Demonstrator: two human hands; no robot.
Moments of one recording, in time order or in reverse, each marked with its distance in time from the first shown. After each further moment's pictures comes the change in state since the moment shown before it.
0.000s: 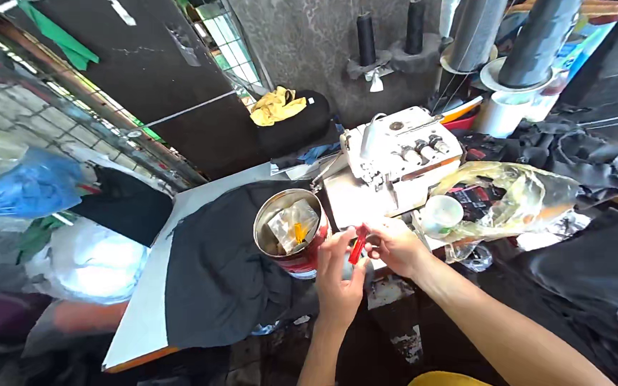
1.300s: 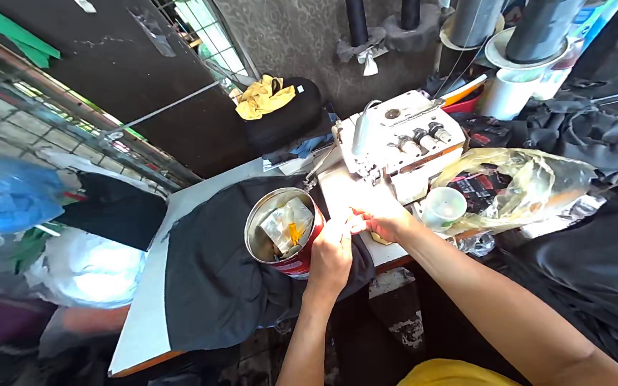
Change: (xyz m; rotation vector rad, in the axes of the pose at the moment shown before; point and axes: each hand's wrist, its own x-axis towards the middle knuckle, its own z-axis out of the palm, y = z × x) left_hand 0.047 -0.013 0.004 0.322 -0.262 -0.062; right_hand 0.050 -0.030 0.010 -0.109 0.116 0.146
